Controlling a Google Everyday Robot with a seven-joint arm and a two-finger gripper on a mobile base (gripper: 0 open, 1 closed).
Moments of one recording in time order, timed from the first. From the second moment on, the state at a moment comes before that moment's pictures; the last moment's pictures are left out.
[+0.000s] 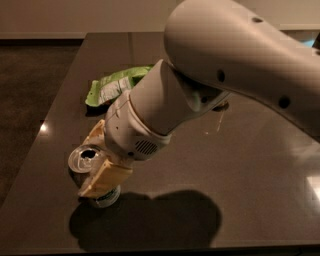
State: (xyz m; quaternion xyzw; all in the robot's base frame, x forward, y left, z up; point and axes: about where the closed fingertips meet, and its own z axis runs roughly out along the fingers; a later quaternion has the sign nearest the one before) arm 0.341 0.115 0.920 -0.74 0.56 0.28 0.26
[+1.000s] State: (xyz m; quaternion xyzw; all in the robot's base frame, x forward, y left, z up) arm 0.387 0.068 0.995 -0.72 0.56 0.28 0.28
